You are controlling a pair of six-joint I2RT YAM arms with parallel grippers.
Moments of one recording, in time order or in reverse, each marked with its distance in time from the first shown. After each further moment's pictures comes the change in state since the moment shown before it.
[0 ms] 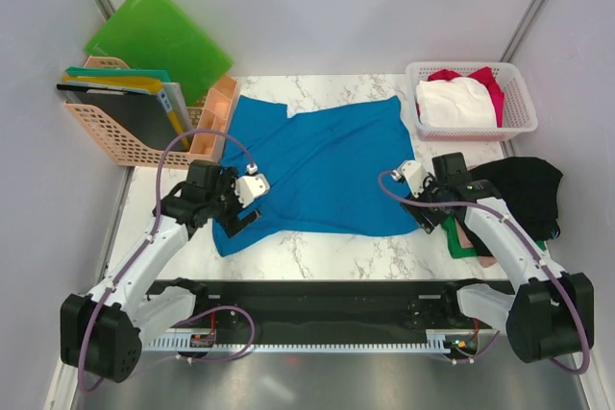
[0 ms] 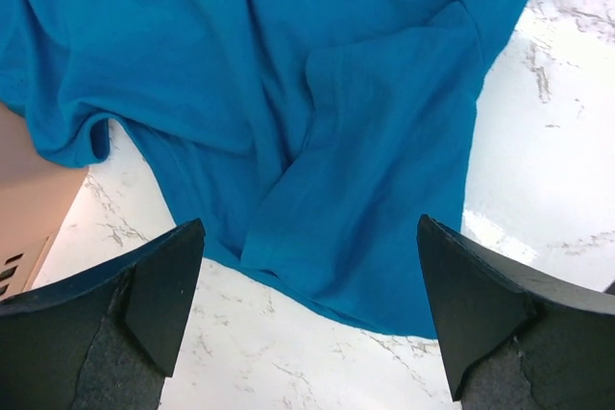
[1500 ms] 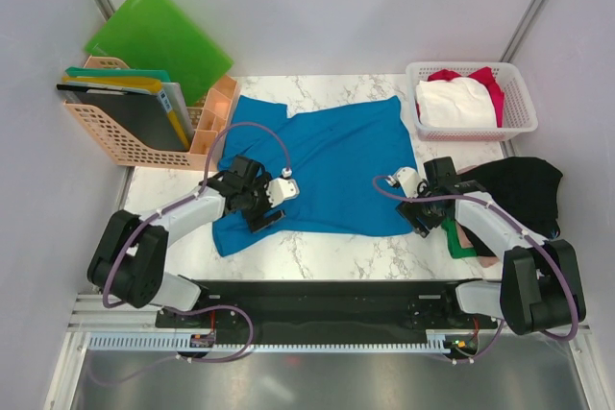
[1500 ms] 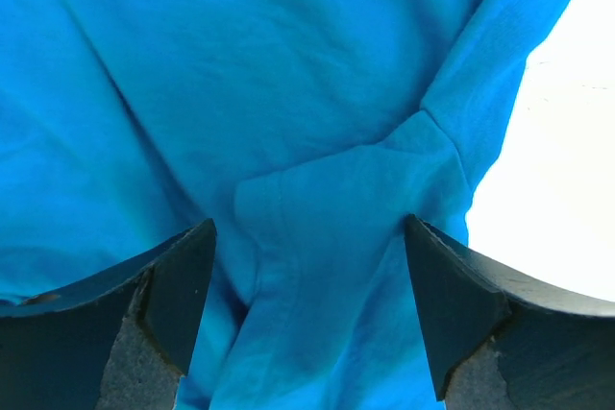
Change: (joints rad) left arm -0.162 0.426 0.047 0.221 -0.021 0.000; right arm 0.000 0.158 -0.071 0.139 0.021 0.012
